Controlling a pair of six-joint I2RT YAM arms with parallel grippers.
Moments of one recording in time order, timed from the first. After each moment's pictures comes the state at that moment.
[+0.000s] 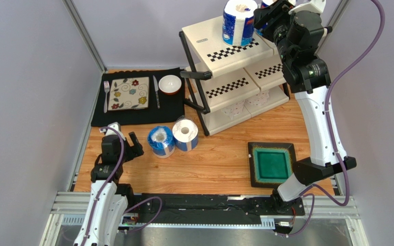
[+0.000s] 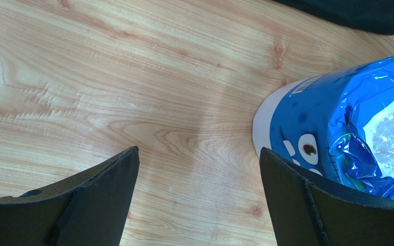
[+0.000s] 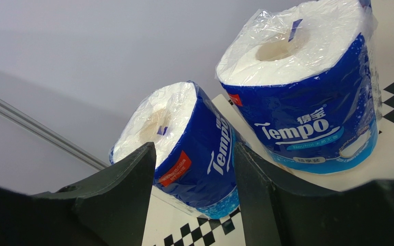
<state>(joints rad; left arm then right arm) 0.03 0.53 0.38 -0.53 -0.03 -0.34 0.33 1.60 2.22 -0.50 0.26 0.57</state>
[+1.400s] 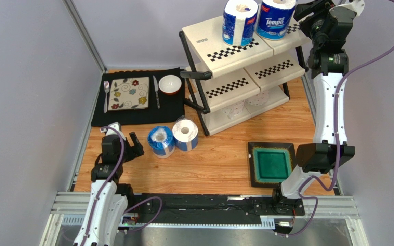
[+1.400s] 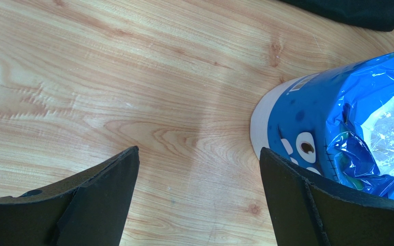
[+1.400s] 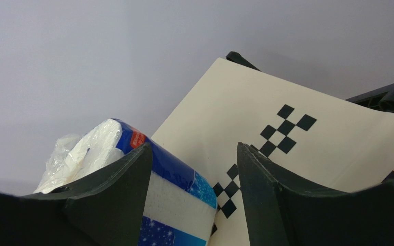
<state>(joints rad) 0.03 0.53 0.38 -0.53 -0.02 -0.34 -0.09 1.72 2.16 -0.35 0.05 0.71</state>
